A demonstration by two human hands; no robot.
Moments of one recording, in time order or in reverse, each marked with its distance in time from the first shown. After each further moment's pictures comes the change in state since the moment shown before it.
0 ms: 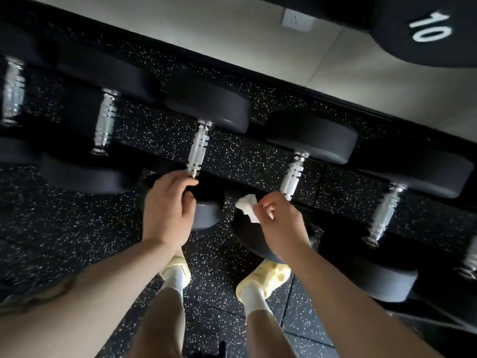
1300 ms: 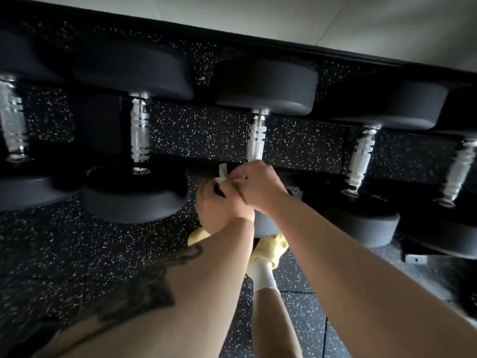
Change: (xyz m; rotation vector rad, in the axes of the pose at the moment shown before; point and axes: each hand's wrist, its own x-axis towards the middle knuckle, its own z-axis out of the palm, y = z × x) left_hand 0.050 -0.061 0.028 -0.459 0.086 -0.770; right_hand 0.086 -0.131 0.130 -0.105 -0.115 0.164
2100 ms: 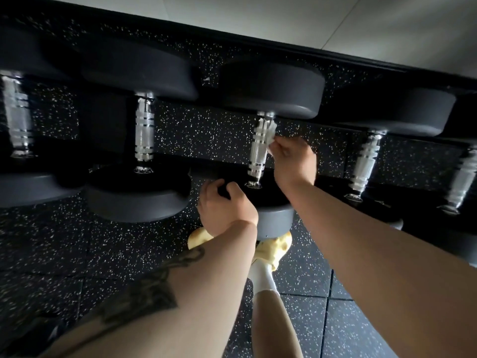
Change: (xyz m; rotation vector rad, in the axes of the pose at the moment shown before) left_hand 0.001 -0.006 0.004 -0.061 0.036 0.043; right_hand 0.033 0.033 -0.020 0.246 0.534 -0.003
